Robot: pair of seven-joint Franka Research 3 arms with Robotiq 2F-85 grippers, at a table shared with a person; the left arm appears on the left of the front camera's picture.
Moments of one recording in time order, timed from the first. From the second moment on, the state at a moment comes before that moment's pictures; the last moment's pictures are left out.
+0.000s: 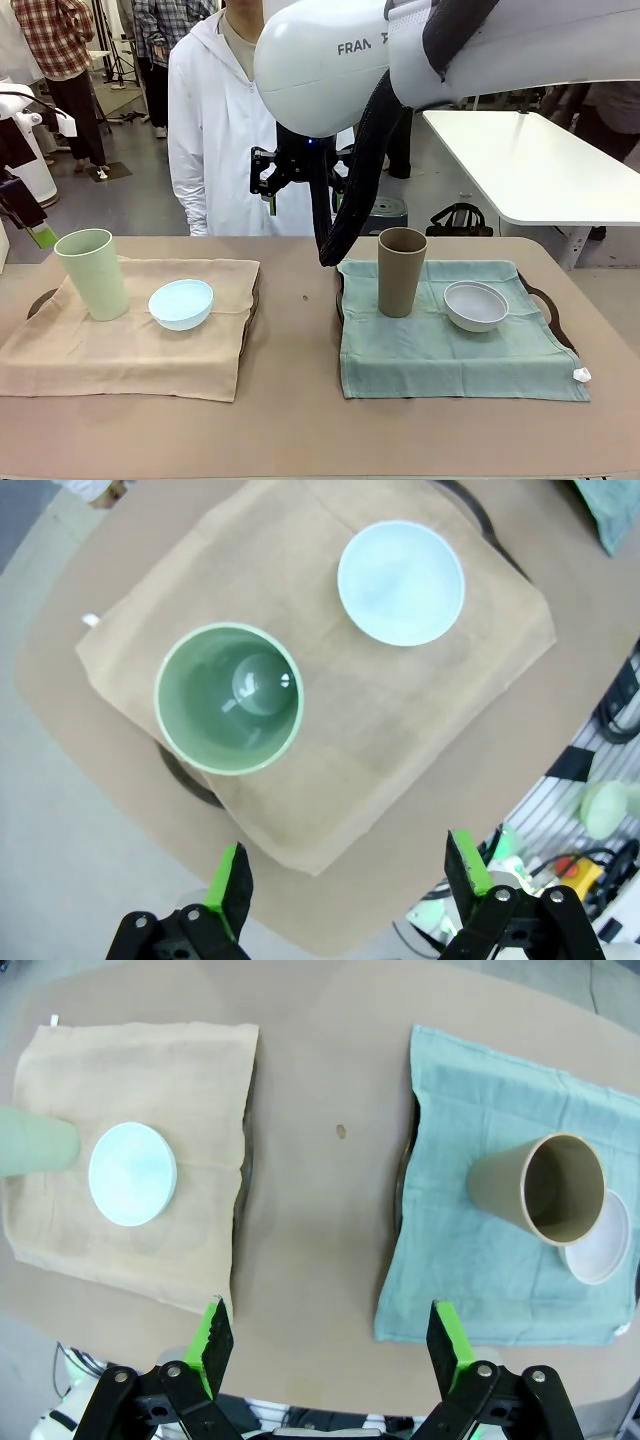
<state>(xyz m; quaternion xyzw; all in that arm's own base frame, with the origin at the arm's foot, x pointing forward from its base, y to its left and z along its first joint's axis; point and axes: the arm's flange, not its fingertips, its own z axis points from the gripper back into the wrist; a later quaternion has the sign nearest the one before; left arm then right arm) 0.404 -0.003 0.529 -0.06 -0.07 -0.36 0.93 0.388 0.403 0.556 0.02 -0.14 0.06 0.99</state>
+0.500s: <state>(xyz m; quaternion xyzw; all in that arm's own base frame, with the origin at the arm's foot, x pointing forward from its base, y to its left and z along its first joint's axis) 0.403 -0.002 0.524 -0.07 -0.05 -0.25 0.97 0.400 0.342 0.544 0.01 -0.12 0.00 0.99</state>
